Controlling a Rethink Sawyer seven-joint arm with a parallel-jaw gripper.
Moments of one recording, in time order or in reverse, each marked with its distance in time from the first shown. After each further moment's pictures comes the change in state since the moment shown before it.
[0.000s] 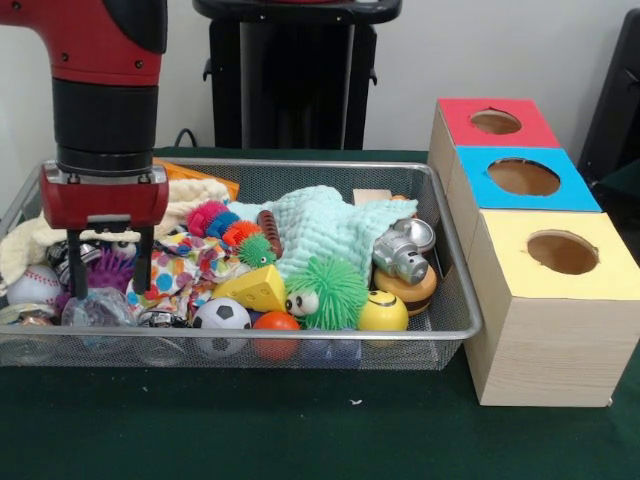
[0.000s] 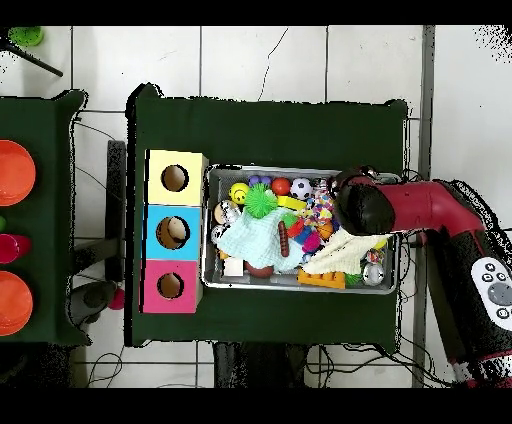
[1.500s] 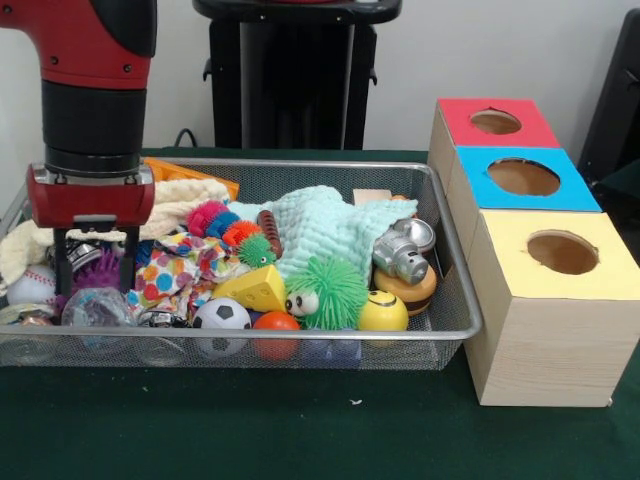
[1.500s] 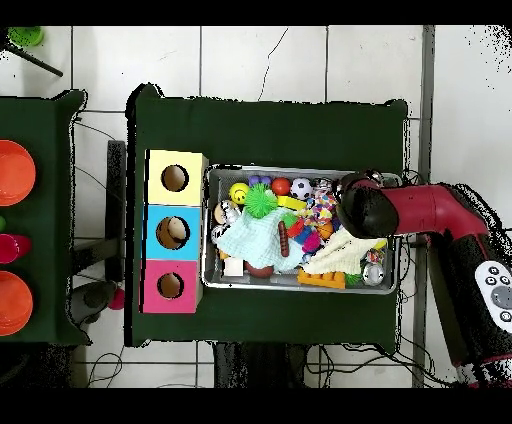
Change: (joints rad) arm -0.021 0.003 -0.010 0.000 -0.023 0.000 0.000
